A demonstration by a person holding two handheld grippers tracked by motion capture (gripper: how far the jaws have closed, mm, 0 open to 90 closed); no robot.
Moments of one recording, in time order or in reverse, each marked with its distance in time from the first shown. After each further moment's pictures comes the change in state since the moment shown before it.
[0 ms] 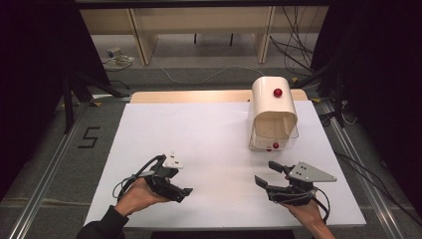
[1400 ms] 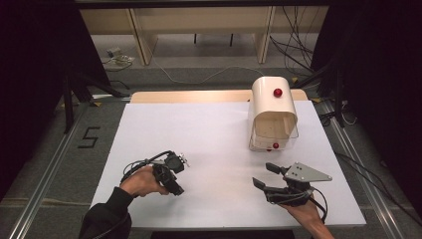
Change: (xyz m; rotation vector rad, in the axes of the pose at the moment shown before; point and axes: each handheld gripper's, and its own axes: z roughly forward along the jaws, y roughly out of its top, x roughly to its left) left arm 0.029 0.012 0.041 0.411 -0.060 0.060; right arm 0.002 -0.002 0.005 0.042 0.013 -0.019
